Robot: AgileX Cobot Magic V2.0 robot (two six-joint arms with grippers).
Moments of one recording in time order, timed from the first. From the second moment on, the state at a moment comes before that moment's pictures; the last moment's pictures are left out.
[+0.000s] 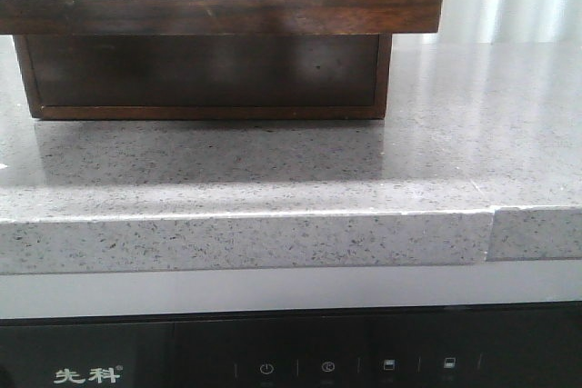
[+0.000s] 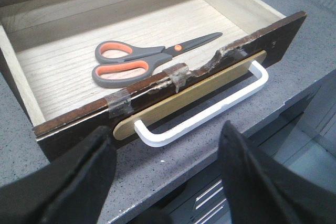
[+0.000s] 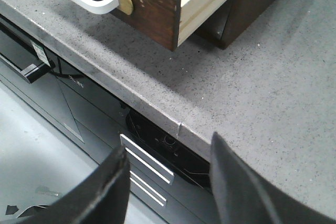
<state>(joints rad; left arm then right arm) -0.62 0.63 -0.97 0.04 0.87 -0.06 0.66 0.45 -0.92 -0.03 1.06 0.00</state>
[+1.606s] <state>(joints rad) -0.38 0.51 -0.82 0.00 0.74 -0.06 0.66 0.44 -0.91 -0.04 1.04 0.00</state>
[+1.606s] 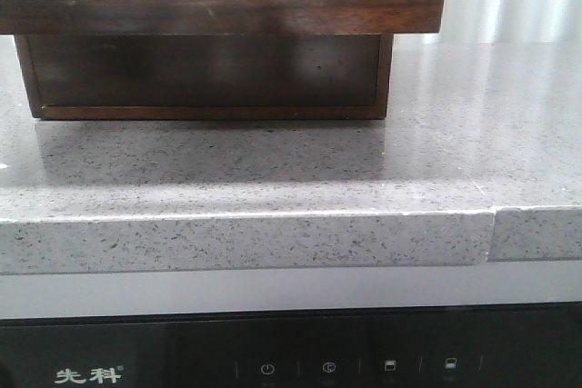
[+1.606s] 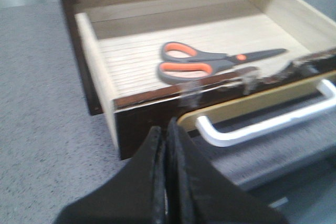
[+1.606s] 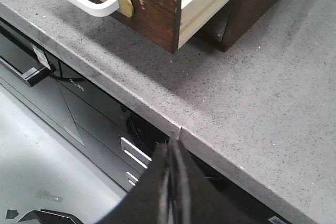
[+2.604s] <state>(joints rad) -0.02 0.00 0.00 -0.02 0.04 -0.06 0.66 0.44 -0.91 -0.04 1.04 0.00</state>
